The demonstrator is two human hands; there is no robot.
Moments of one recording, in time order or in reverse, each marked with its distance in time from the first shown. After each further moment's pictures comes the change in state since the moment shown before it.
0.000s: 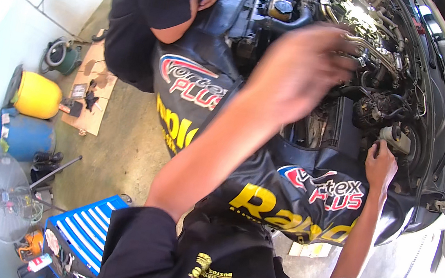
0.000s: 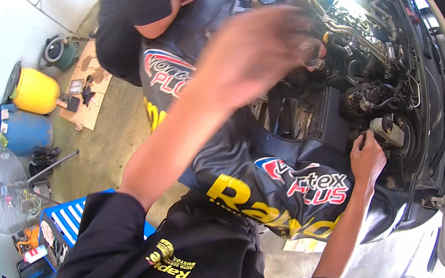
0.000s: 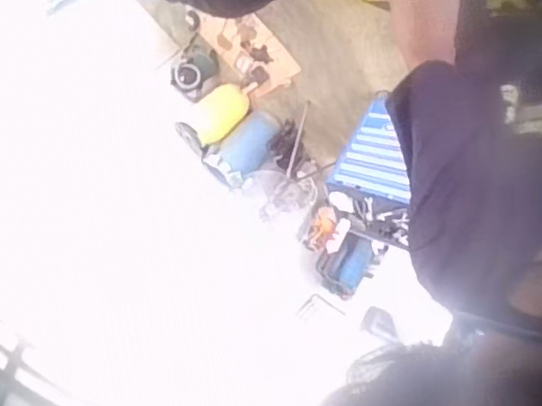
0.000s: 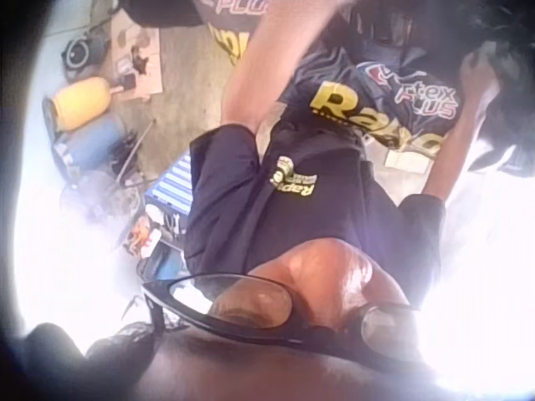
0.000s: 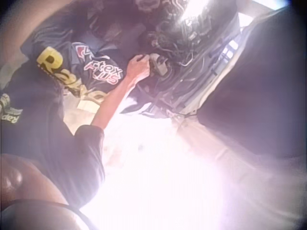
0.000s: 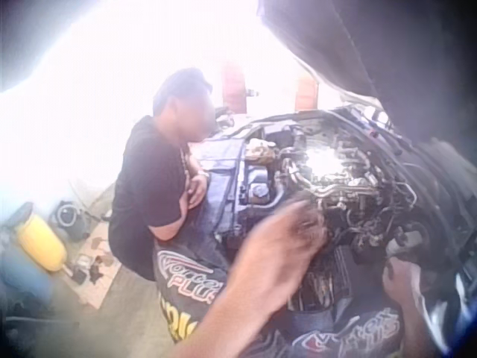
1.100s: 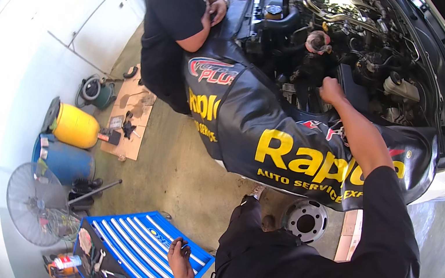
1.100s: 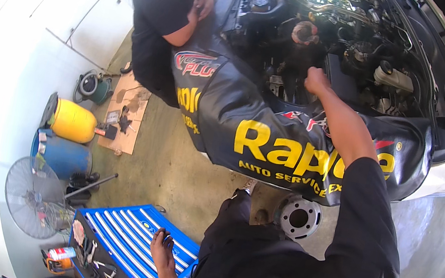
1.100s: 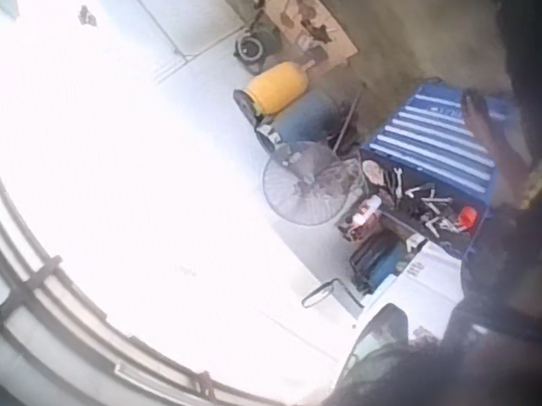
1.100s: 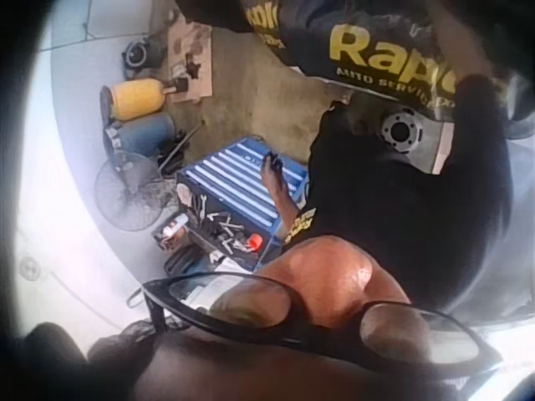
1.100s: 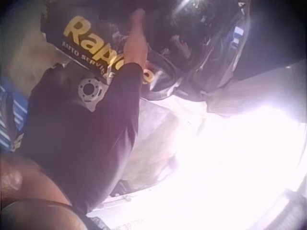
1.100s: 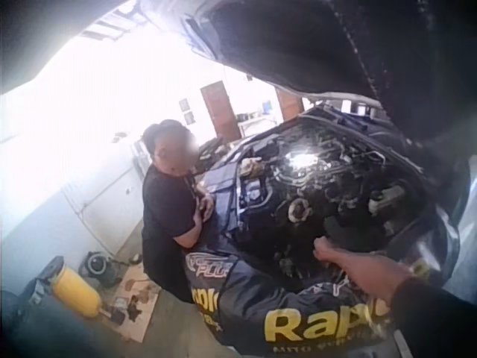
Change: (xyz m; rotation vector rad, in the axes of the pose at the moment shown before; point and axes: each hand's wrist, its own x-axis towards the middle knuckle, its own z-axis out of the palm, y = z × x) left_hand -0.634 -0.135 -0.027 0.509 1.561 0.273; right_hand 0.045 -0.076 0.182 0.446 -0.199 -0.081
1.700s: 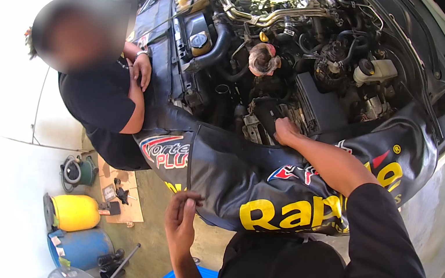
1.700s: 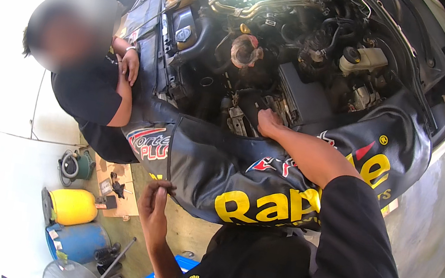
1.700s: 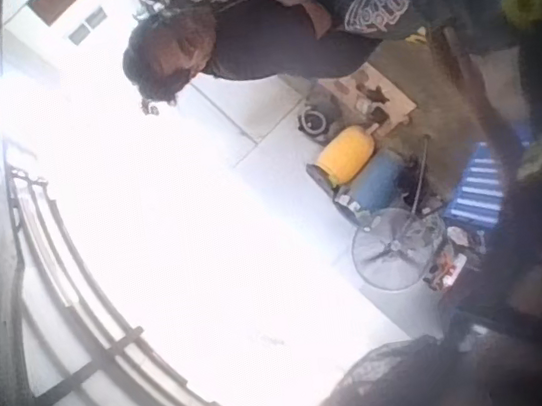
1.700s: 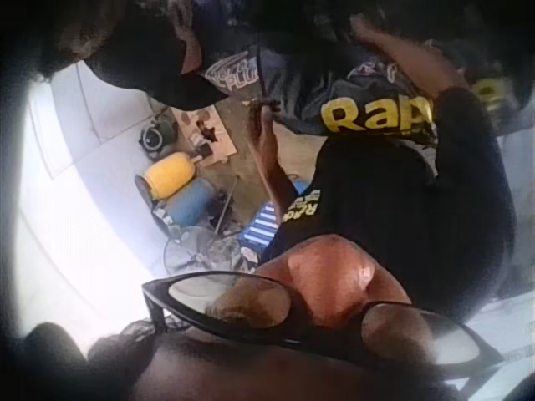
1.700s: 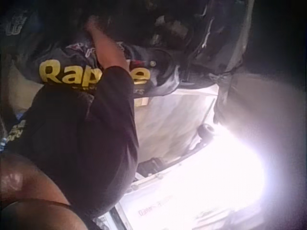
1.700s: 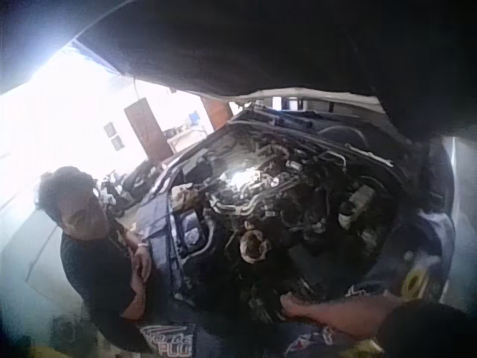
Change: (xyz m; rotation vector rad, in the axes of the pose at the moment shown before) left_hand 0.077 0.177 0.382 0.533 -0.977 0.537; right_hand -0.035 -0.048 0.068 0.046 -0.486 0.243
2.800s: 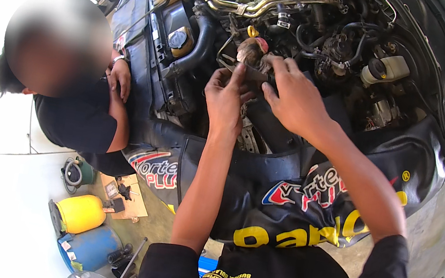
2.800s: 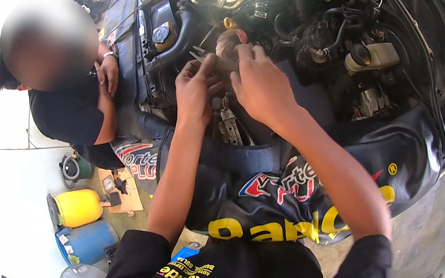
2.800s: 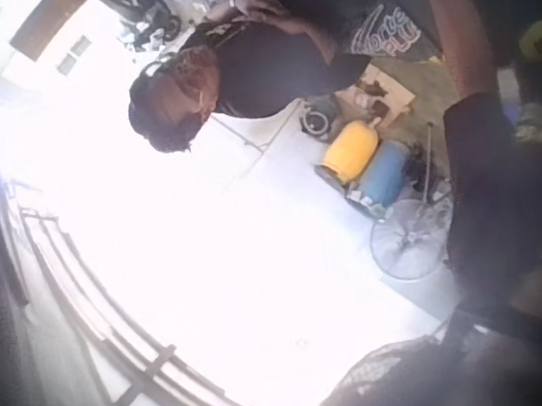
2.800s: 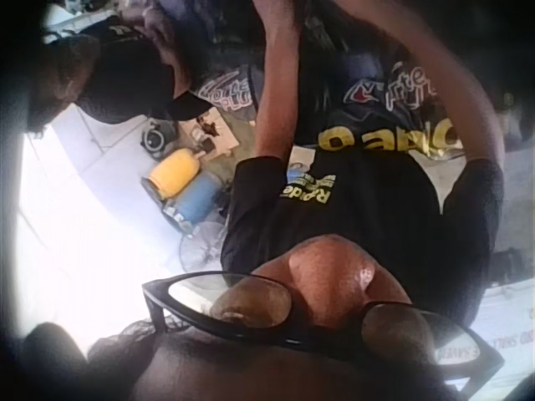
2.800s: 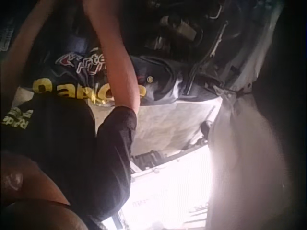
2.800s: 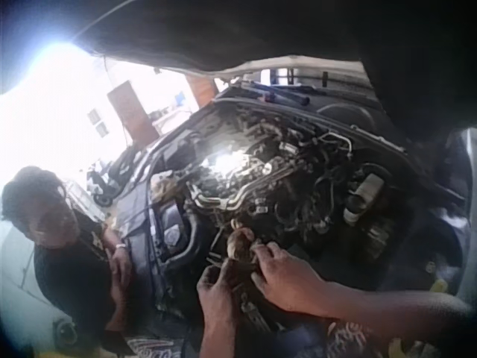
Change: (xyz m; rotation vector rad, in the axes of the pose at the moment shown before) left_hand 0.284 -0.006 0.213 -0.362 -0.105 -0.213; right_hand -0.052 -0.053 -0.201 0.230 0.599 -0.323
